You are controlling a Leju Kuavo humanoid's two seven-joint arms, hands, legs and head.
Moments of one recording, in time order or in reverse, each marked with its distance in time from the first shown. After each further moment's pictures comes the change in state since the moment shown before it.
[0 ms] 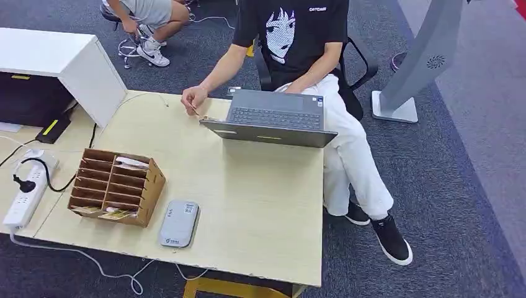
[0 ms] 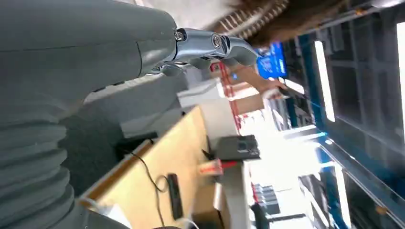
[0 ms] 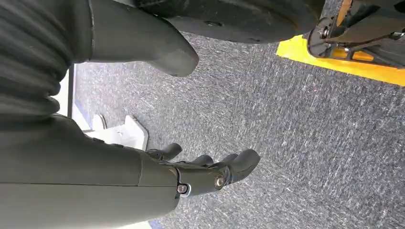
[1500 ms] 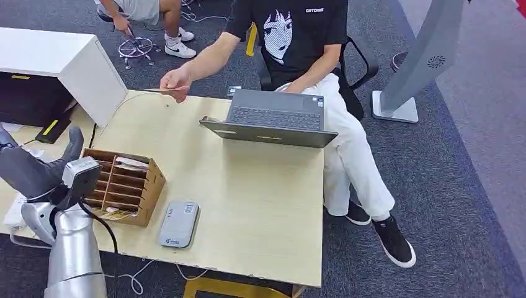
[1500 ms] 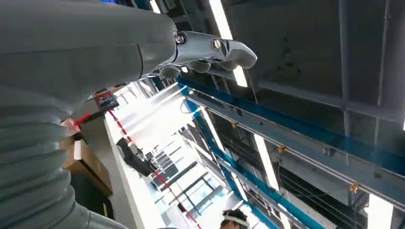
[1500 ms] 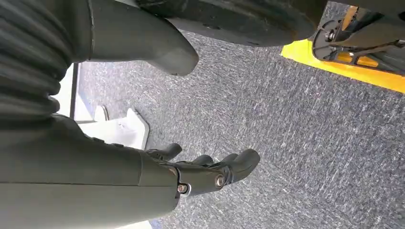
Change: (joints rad) left arm -0.601 0.238 -0.236 0.451 -0.707 -0.001 0.002; right arm -0.012 -0.013 0.005 0.000 0.036 0.042 0.021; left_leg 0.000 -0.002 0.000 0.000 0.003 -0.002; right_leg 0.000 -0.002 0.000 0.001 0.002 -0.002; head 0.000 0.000
